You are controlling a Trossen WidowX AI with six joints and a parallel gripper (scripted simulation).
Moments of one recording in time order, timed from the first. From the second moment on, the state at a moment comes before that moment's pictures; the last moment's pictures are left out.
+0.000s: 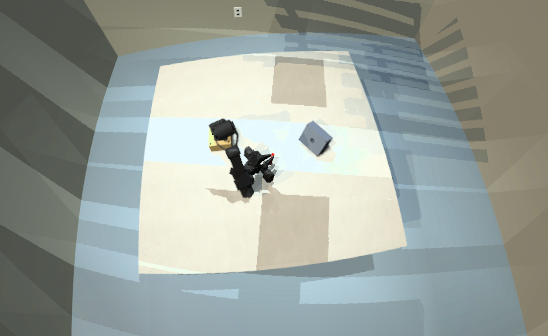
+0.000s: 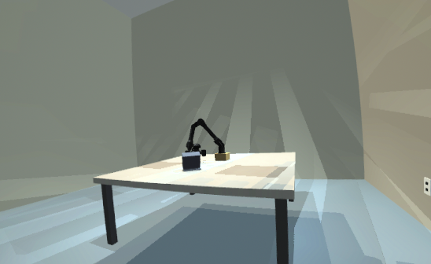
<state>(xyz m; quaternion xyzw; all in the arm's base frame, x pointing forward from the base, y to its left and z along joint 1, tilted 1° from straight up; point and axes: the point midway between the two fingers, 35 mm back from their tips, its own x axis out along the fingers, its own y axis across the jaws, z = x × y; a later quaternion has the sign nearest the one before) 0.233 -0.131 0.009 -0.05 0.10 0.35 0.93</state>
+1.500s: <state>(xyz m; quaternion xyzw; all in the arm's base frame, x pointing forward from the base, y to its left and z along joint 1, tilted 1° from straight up) 0.231 -0.138 0.008 -0.04 0.09 0.35 0.93</state>
